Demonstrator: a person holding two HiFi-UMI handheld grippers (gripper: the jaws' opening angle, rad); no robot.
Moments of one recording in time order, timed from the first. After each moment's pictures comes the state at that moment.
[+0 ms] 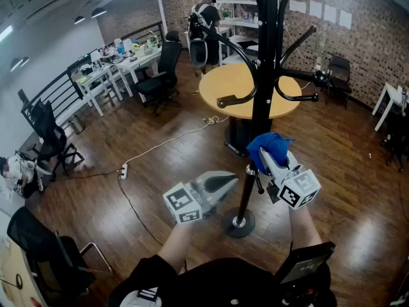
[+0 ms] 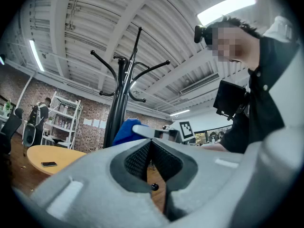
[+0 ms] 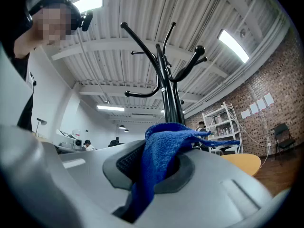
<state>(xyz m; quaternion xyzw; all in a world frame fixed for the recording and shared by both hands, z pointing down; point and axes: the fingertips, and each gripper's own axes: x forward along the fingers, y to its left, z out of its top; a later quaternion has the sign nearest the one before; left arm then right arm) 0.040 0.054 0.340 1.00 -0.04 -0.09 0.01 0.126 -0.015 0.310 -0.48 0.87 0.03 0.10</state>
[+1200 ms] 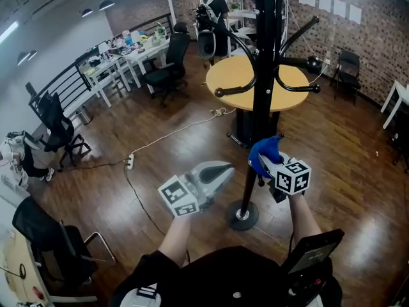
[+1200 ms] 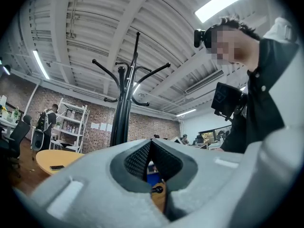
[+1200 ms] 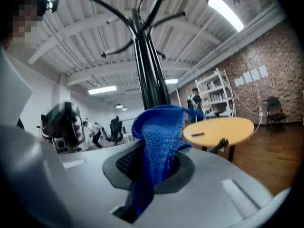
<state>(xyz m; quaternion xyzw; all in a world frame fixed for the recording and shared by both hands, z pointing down) 0.034 0.054 0.328 0.99 -0.08 -0.10 0.00 0.145 -0.043 0.425 -0.49 0.86 -0.14 -0.03</state>
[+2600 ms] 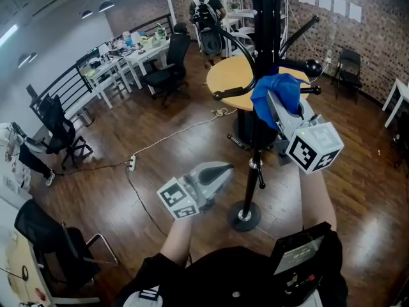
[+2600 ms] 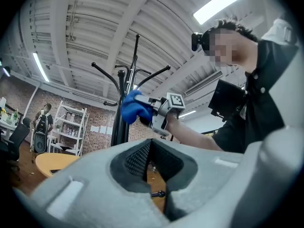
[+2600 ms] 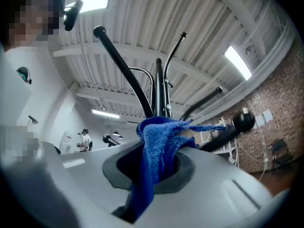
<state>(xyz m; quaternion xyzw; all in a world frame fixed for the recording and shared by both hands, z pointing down) 0.034 0.052 0.318 0.99 -0.08 -0.11 -0.01 0.142 -0.036 0.153 -0.51 0.85 0.09 0.13</state>
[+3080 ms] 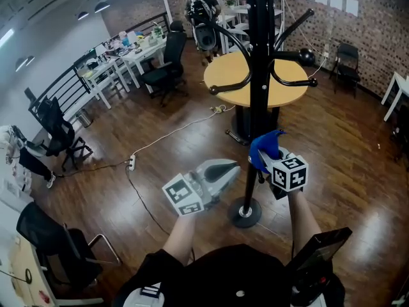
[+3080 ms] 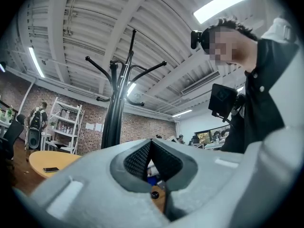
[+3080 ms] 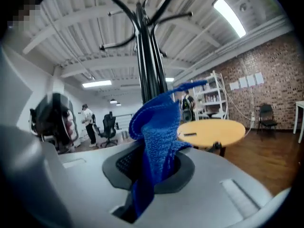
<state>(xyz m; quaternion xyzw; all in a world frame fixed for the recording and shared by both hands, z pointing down) 0.052 0.064 0.321 0.99 -0.06 -0.10 -0.01 0.147 -0.046 0.424 -0.52 0.84 -0.14 -0.06</state>
